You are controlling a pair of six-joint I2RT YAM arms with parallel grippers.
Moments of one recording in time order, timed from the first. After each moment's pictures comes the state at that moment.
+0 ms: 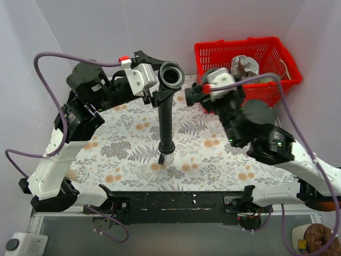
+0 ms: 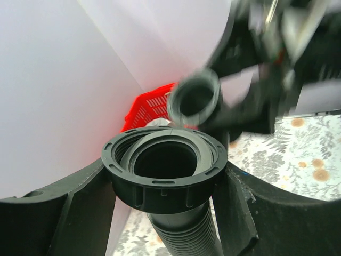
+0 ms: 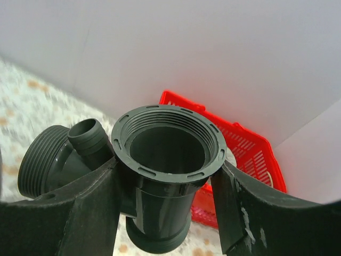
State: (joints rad) left arm -0.80 1.29 1.92 -0.46 0.43 0.40; right arm 1.28 1.10 1.61 -0.27 0.96 -0.59
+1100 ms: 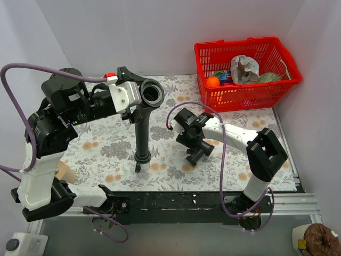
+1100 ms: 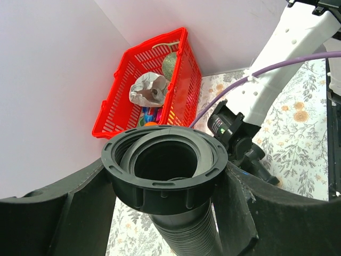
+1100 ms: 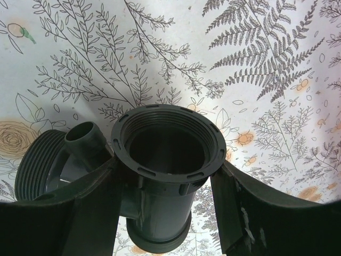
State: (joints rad) left arm -0.80 1.25 2.15 -0.94 0.39 0.55; right arm 0.83 1.70 1.24 -0.79 0.18 -0.32
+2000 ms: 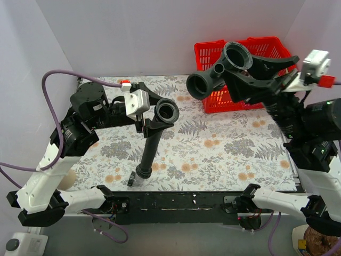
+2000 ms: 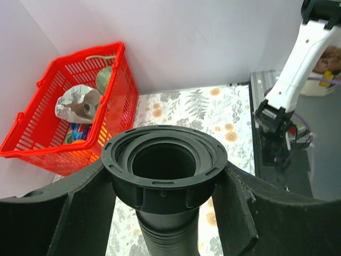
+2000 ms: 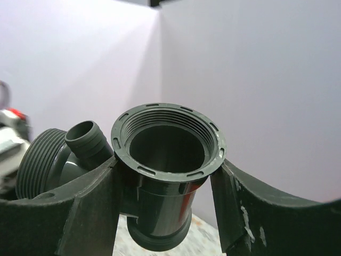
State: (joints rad) left arm -0.80 1.11 1.69 -0.62 0.59 0.32; right arm 0.89 0.99 1.65 -0.15 0.07 -0.04
